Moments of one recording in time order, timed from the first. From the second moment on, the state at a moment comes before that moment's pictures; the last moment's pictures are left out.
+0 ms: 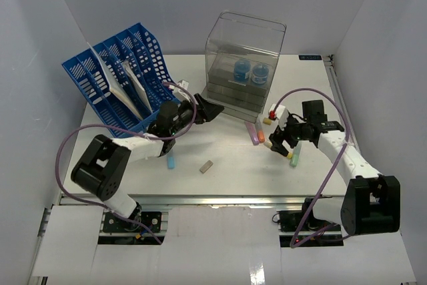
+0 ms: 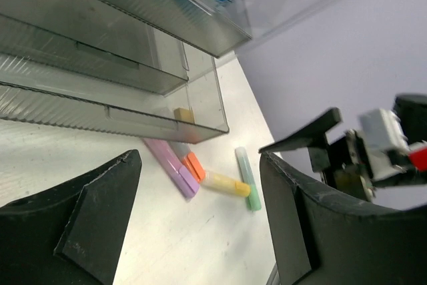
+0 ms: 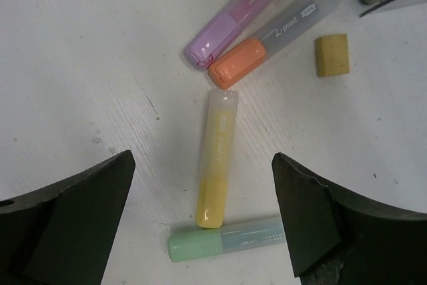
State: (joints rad) left arm -0.53 1.62 0.71 0.85 0.29 -0.84; right arm 0.11 1.22 0.78 -0.56 -0.62 -0.83
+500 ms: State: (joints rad) left arm -0.53 1.00 0.46 0.42 0.21 -0.52; right arm 0.18 1.44 0.77 -0.53 -0.37 -0.79
